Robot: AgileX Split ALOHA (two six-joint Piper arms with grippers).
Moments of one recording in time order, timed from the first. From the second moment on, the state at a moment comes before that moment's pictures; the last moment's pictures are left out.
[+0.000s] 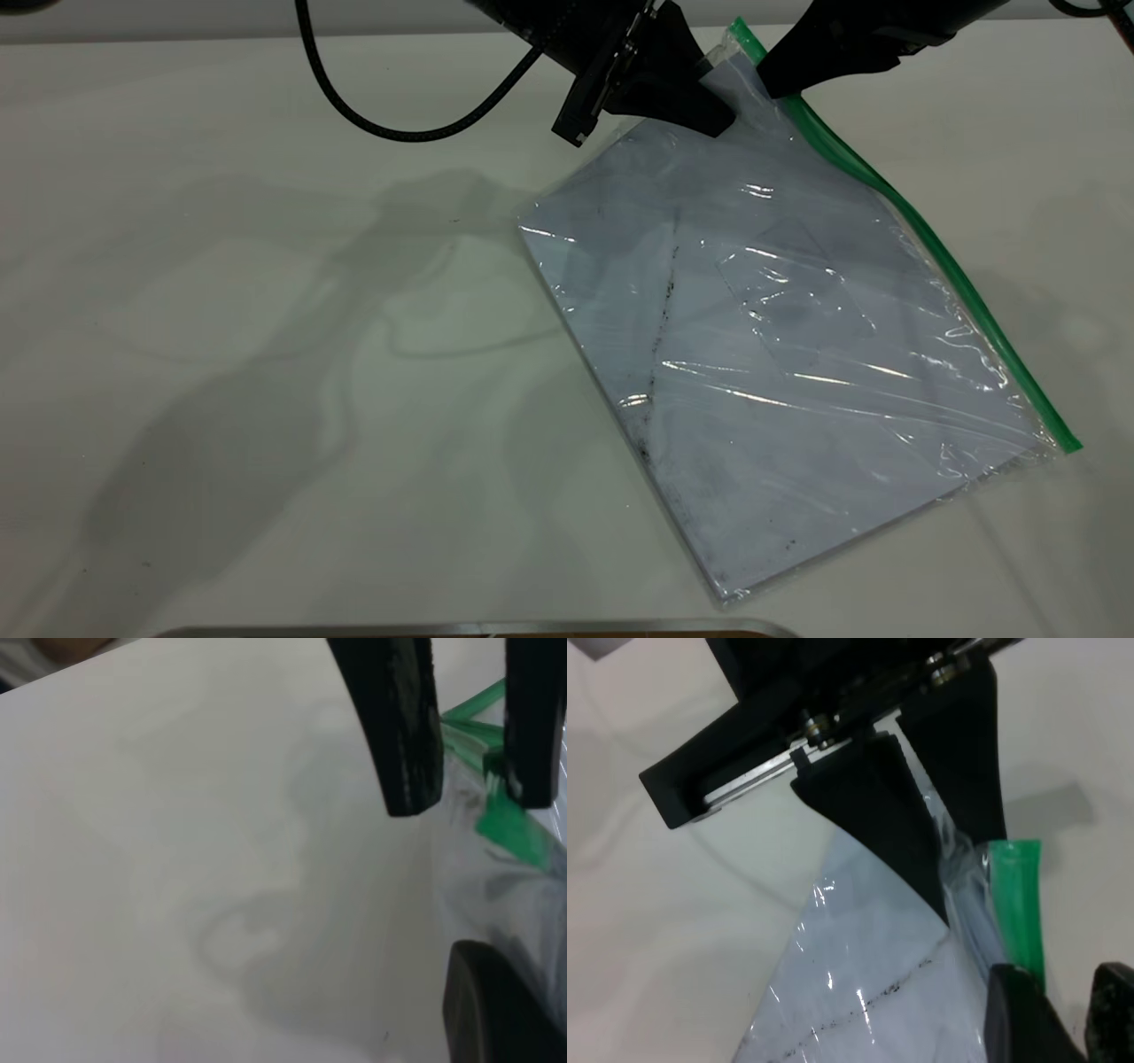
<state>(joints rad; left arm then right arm) -0.41 2.77 -2.25 -1.15 1.10 2.11 0.14 2.05 -1.12 1.27 0.59 -1.67</state>
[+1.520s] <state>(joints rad) -0.38 2.77 -2.25 -1.21 1.12 2.12 0.14 2.05 -1.13 1.18 0.59 -1.56</state>
